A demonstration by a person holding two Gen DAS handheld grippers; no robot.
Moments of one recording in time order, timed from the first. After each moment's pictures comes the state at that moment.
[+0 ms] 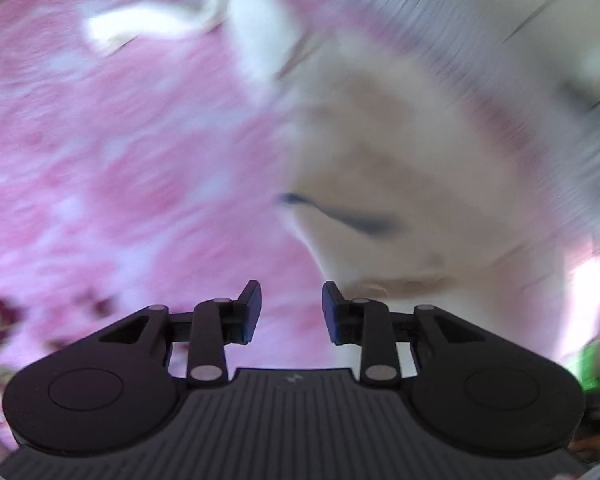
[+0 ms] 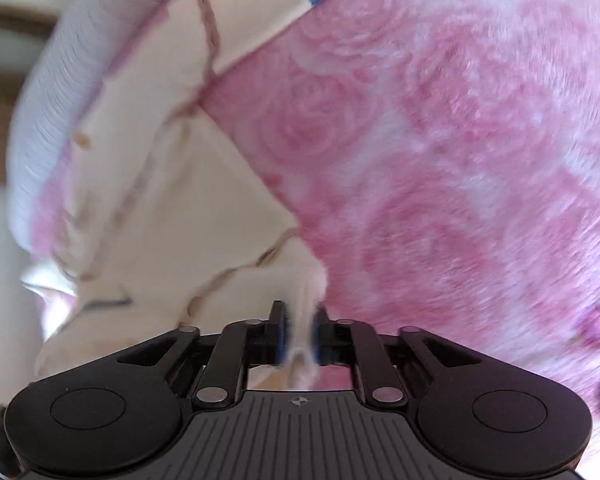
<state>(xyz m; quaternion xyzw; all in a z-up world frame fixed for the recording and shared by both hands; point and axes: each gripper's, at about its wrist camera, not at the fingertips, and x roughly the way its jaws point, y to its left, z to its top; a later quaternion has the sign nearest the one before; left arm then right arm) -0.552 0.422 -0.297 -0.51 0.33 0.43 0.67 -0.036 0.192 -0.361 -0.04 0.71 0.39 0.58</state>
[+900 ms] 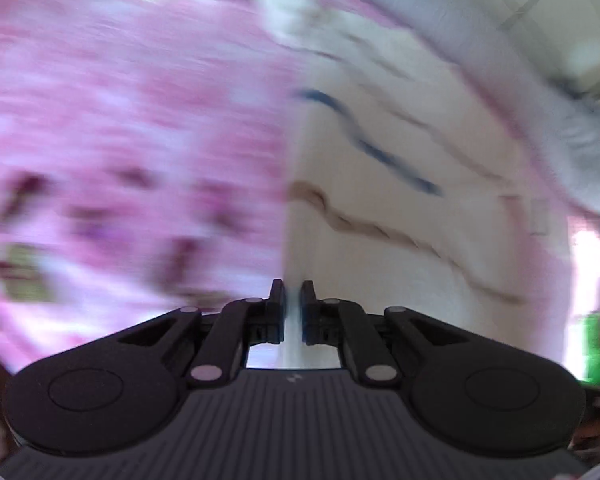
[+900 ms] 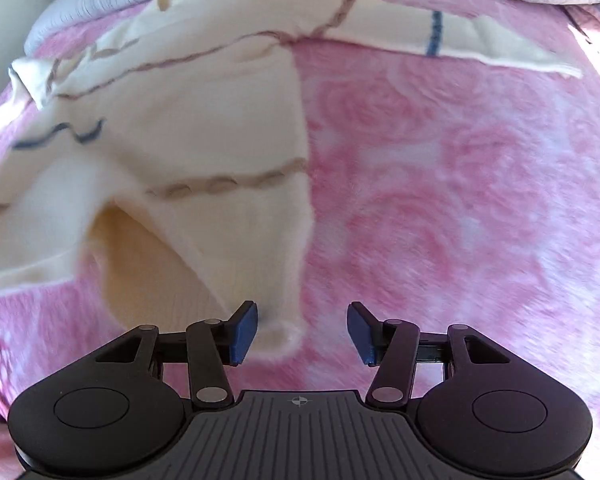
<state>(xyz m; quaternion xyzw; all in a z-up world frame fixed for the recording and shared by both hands) -0.620 0.339 -0.305 -0.46 0.35 0.47 0.67 -0.117 0.141 -0.361 -0.29 0.50 0.50 0.64</state>
